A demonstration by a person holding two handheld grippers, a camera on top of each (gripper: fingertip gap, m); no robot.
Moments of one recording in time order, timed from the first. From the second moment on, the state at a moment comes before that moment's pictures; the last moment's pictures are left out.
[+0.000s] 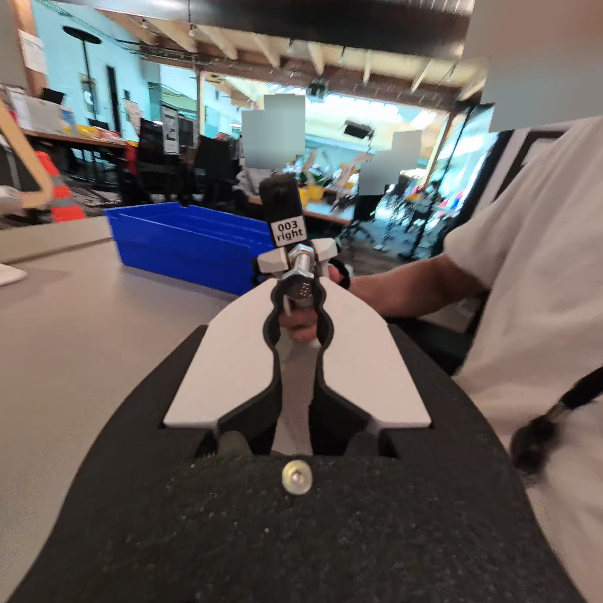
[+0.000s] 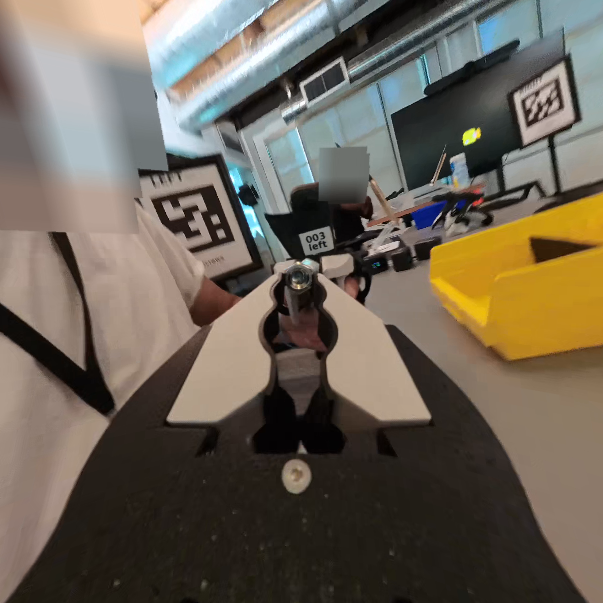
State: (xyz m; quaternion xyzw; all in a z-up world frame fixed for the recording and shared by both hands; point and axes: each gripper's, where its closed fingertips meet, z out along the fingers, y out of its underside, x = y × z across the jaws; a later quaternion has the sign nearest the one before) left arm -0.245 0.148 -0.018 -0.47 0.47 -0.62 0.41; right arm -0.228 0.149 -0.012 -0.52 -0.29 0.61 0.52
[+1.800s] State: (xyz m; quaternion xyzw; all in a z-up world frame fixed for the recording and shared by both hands) left arm -0.242 0.156 -0.043 -0.51 0.51 -0.57 0.39; right arm -0.229 0.155 -0.036 -0.61 -0.16 0.65 0.41
